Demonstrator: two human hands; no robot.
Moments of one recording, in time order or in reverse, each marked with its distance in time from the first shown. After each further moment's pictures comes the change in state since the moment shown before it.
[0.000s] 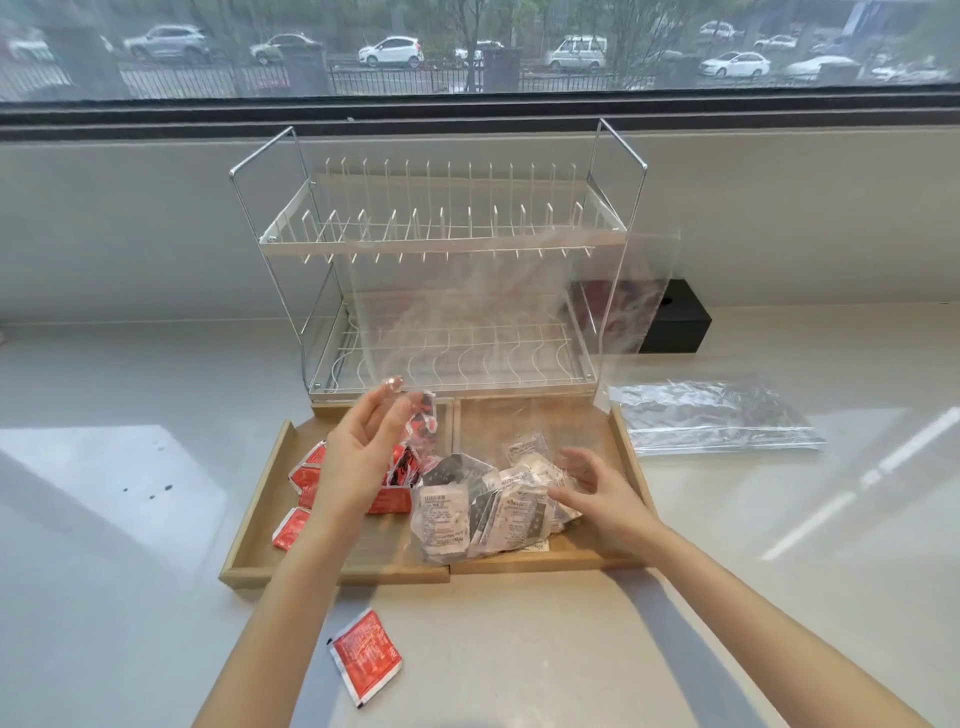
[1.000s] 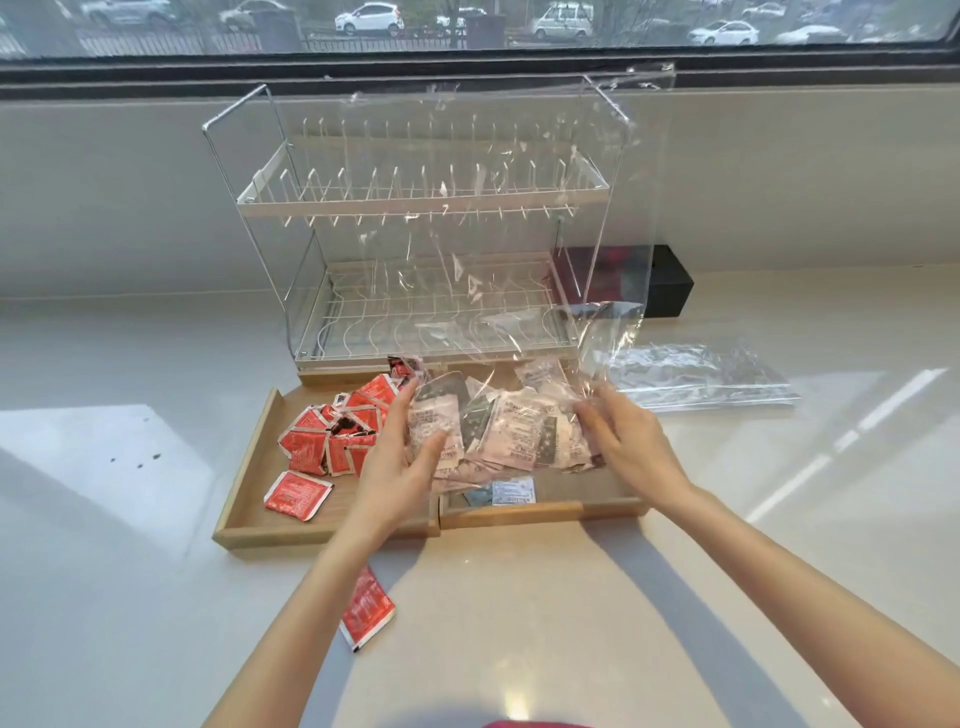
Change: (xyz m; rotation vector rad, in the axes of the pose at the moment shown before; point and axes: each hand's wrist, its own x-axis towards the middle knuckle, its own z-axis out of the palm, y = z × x) left_hand -0.034 -0.034 0.021 0.415 -0.142 0.089; right_hand -0.042 -0.031 -0.024 -0.410 0.304 -0.301
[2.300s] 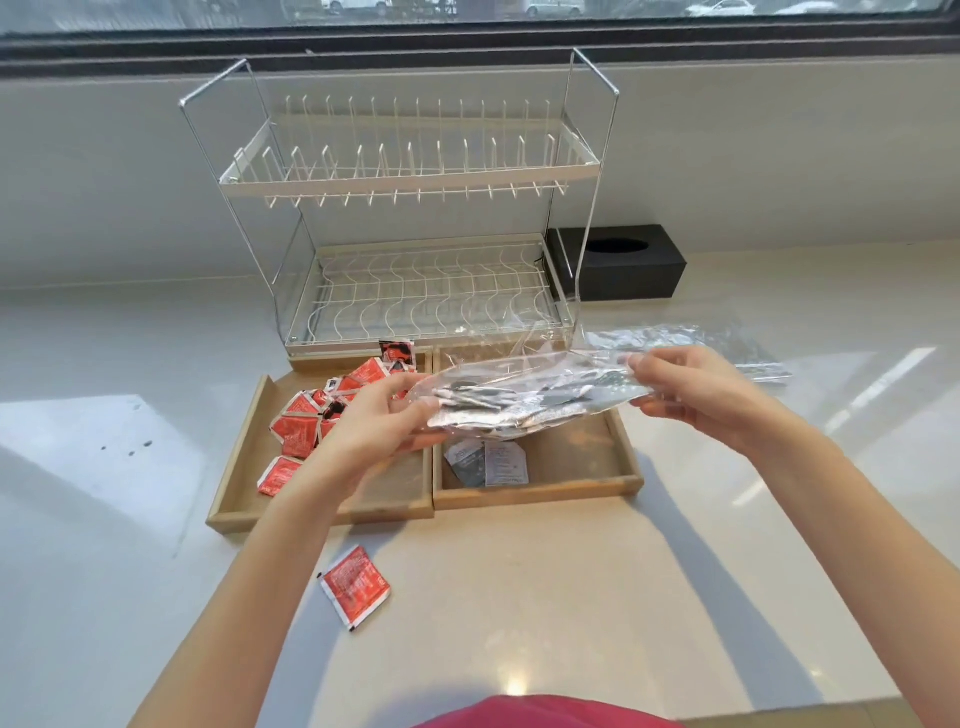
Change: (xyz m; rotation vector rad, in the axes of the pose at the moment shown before) left_hand 0.014 0.033 -0.023 -0.320 -0.227 -0.335; right_hand 0.005 -0.016 -0.069 0.574 -0.199 0.434
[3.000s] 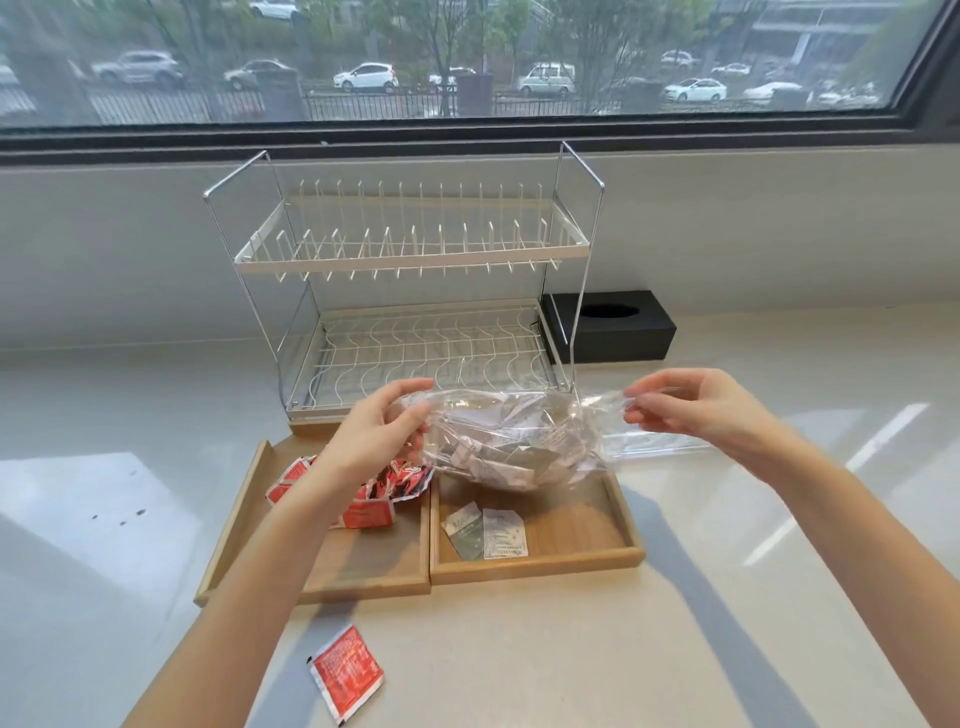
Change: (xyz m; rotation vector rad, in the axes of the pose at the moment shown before) left_hand 0.028 0.036 -0.013 0.139 0.061 0.183; right_hand 0.007 -0.032 -0.024 -0.068 0.014 -0.193
